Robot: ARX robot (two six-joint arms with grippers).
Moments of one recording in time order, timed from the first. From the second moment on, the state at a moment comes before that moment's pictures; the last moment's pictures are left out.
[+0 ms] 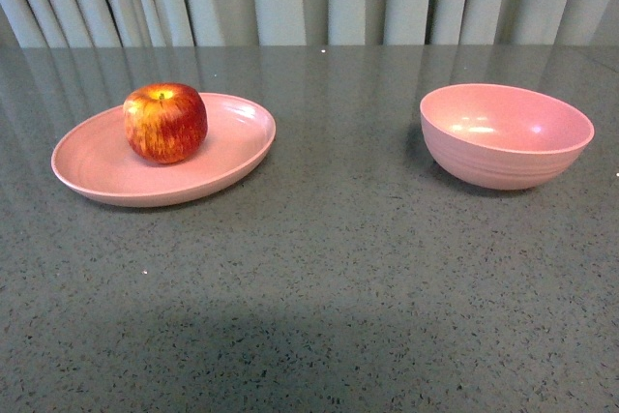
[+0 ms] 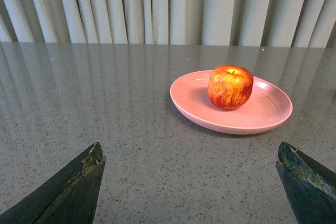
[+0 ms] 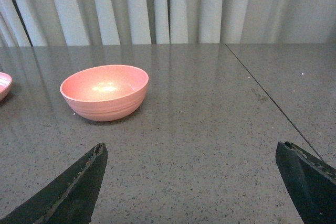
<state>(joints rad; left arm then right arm) 0.00 0.01 0.01 0.00 0.00 -0.01 0.00 0.00 0.01 0.00 0.00 0.01</state>
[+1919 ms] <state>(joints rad) 0.00 0.01 0.01 0.00 0.00 -0.01 0.11 1.76 1.19 -0.10 0.01 0.14</state>
